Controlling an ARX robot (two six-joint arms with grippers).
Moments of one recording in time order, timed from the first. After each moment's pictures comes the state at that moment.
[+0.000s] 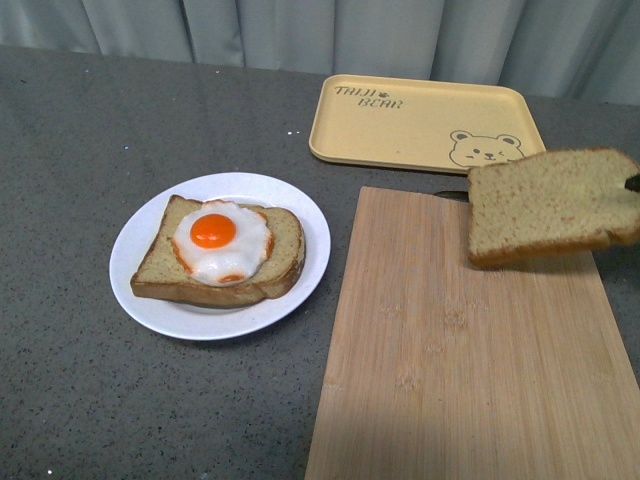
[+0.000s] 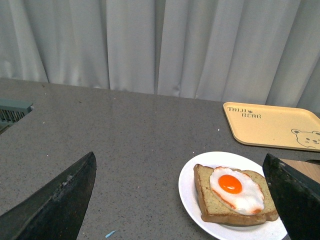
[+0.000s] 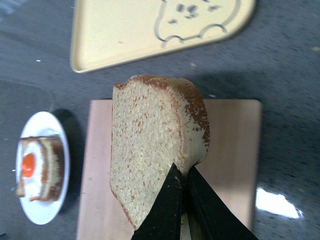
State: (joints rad) left arm 0.00 0.00 0.02 0.00 0.00 -0.01; right arm -0.19 1.85 0.92 0.06 -0.65 0.24
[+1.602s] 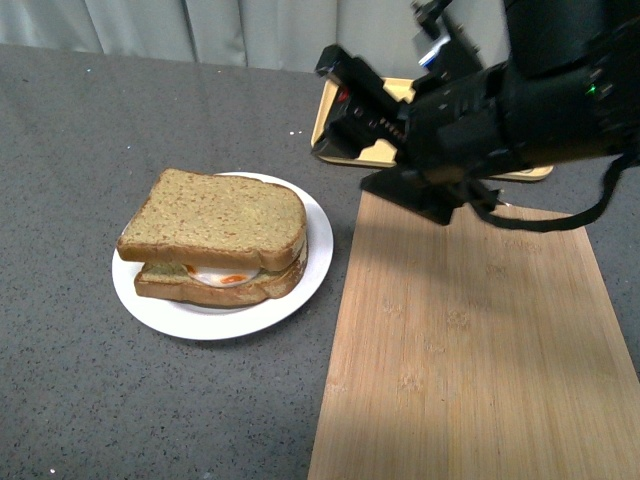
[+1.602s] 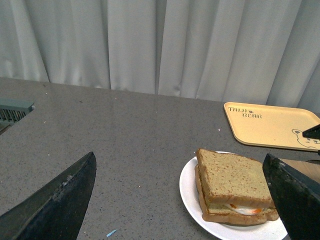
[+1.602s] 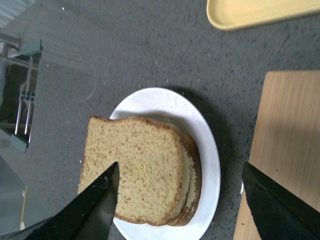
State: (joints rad) left arm 0.00 0.00 0.02 0.00 0.00 -0.01; right arm 0.39 1.93 1.00 0.26 -0.35 0.68
